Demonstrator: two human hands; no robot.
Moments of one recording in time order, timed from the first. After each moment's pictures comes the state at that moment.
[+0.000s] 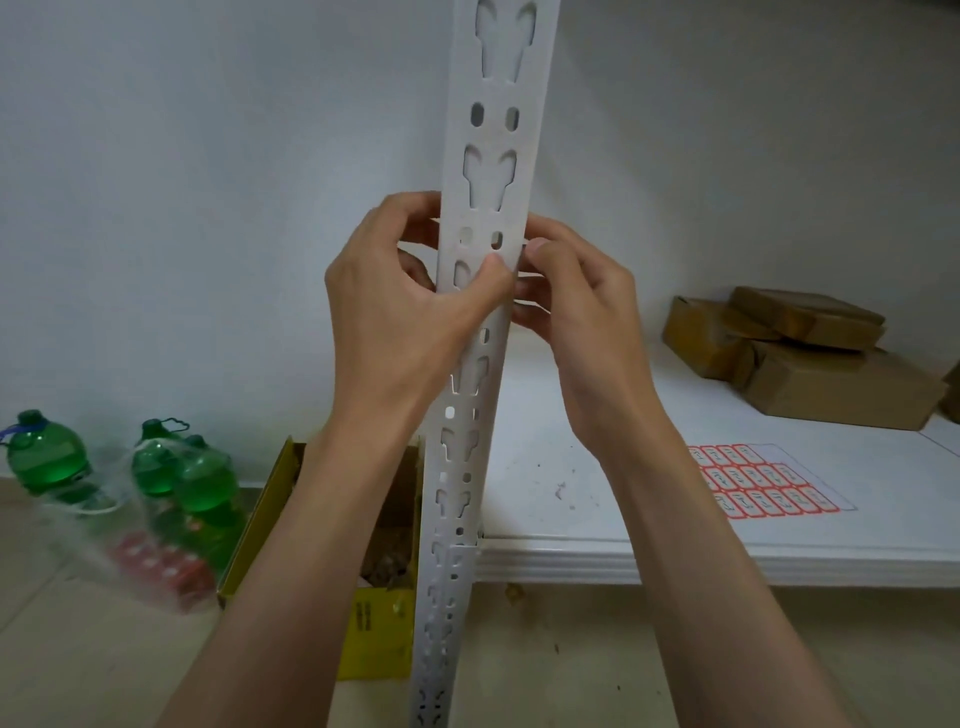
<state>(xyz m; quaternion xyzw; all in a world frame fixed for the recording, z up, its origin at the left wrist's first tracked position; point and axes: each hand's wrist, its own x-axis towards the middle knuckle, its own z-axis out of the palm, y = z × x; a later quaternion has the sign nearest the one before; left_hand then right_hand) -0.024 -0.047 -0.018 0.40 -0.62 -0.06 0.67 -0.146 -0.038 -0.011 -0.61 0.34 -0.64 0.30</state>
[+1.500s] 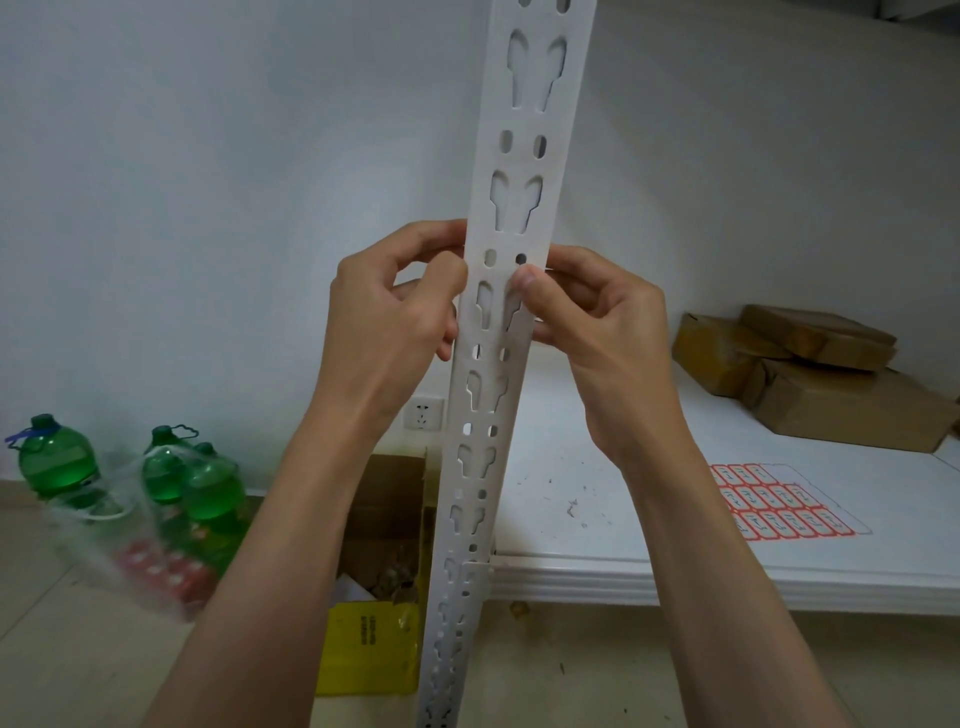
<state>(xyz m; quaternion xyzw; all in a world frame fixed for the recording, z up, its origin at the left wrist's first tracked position) -0.002 -0.051 -0.013 0.33 -0.62 -0.24 0.66 -0.154 -0.043 -0.013 -0.64 0.34 -0.64 0.26</state>
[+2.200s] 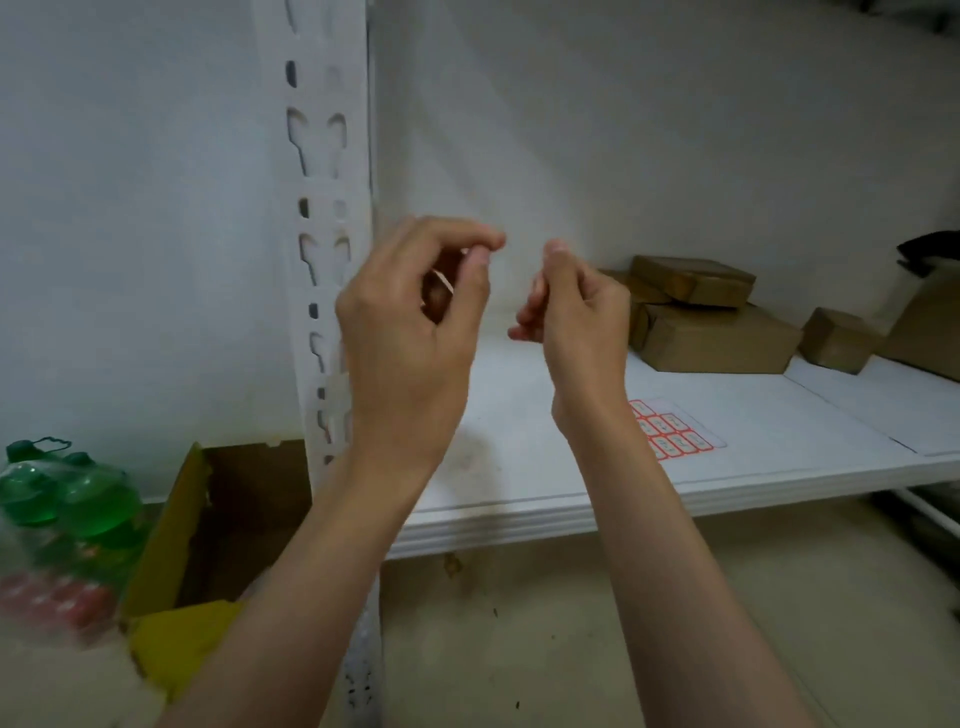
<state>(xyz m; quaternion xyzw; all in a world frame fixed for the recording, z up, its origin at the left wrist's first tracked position) -0.104 -0.019 -0.038 0.26 -0.65 -0.04 0.71 -0.223 -0.038 -0.034 -0.45 0.46 -0.74 0.21</state>
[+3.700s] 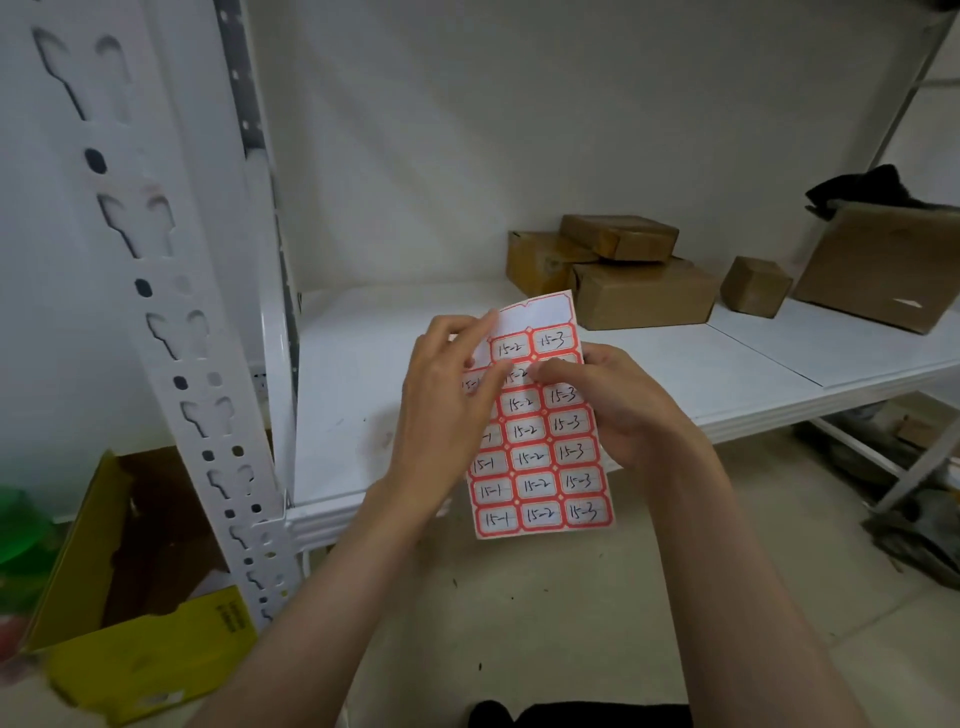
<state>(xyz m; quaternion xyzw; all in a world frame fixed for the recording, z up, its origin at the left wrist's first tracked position) -0.208 -0.050 -0.134 0.38 -0.74 -0.22 0.50 -0.355 0.008 -0.092 -0.42 0.65 -0.50 0.39</state>
